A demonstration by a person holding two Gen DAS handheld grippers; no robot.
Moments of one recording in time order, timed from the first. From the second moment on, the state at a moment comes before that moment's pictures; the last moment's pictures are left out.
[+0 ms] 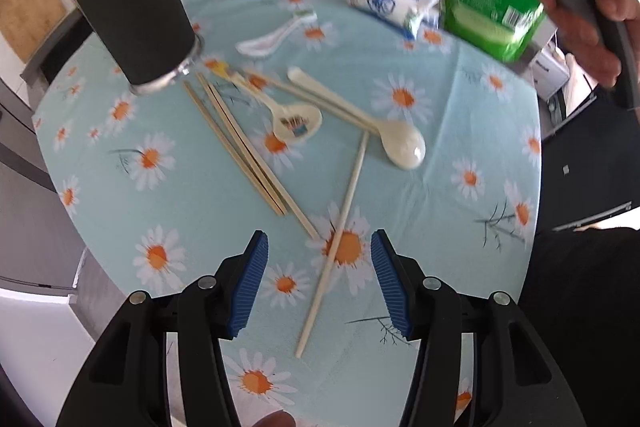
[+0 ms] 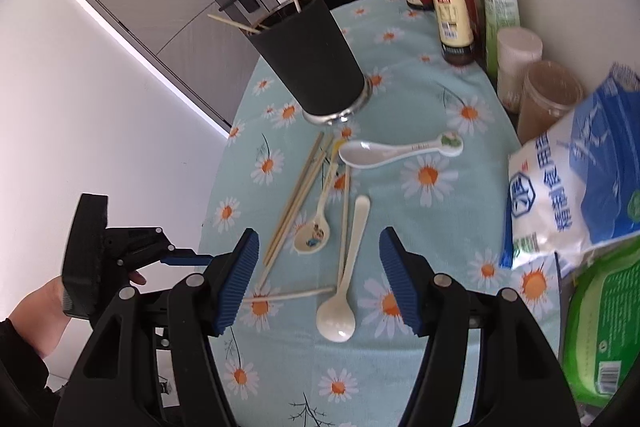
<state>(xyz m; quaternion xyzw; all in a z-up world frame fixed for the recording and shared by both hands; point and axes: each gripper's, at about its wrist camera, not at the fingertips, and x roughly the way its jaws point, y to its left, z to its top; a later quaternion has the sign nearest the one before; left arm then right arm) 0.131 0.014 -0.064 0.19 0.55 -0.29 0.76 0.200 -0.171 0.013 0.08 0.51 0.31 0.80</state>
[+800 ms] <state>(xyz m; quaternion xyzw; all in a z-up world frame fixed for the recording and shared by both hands) 0.160 -0.040 -0.114 0.29 0.62 -0.30 0.66 0.196 -0.203 -0.017 0.13 0.54 0.35 0.76</state>
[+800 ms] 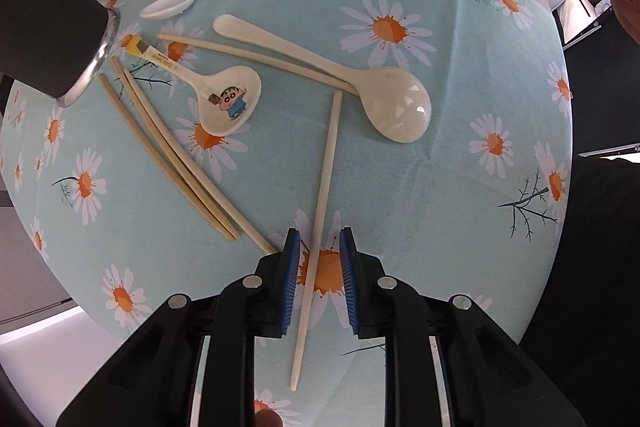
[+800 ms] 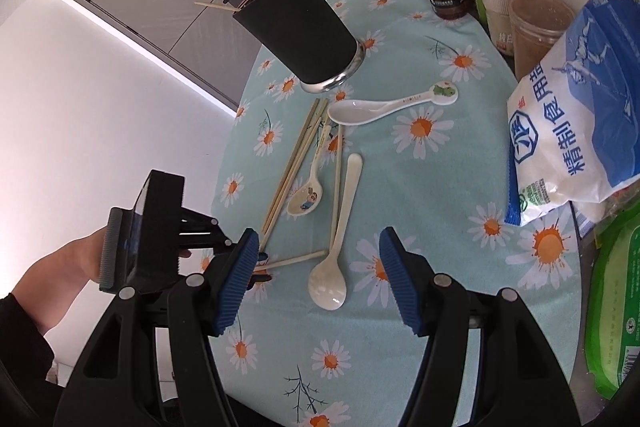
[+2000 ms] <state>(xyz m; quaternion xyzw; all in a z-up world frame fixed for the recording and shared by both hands) 0.126 0.042 -0.051 0.02 0.55 -0.28 0.78 0.235 -0.134 -0.099 0.10 0.71 0.31 0.62</state>
